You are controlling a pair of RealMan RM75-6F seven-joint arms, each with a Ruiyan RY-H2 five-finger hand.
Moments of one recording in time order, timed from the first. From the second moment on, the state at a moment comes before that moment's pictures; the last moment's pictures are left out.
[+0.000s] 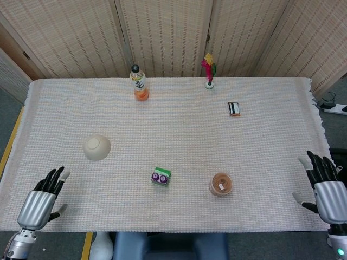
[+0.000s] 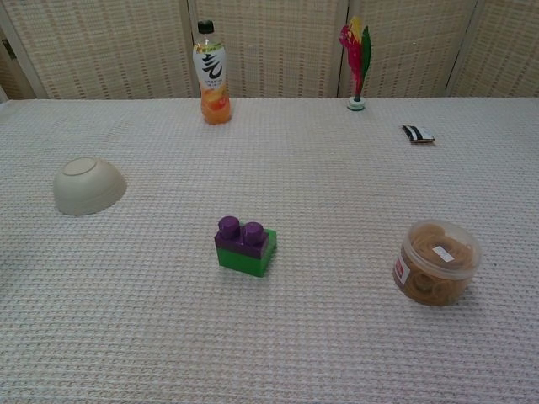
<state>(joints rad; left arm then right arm) -0.13 -1.22 0.04 -1.59 1.67 1.47 0.26 0.02 -1.09 0.03 -1.61 -1.62 1.61 0.00</state>
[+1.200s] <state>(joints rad) -0.43 -1.47 -0.09 -1.81 1.40 1.08 0.45 0.08 -1.07 0.00 -1.60 -1.65 1.51 0.09</state>
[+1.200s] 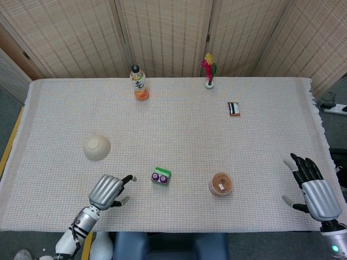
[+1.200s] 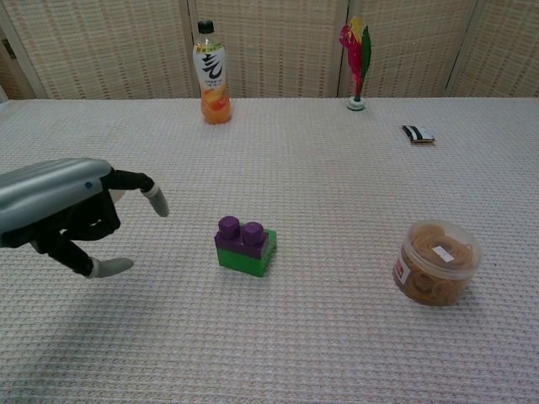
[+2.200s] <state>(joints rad) -0.67 -1.69 -0.22 -1.68 1.05 1.00 0.61 0.09 -1.04 0.01 -1.60 -1.58 1.47 0.18</state>
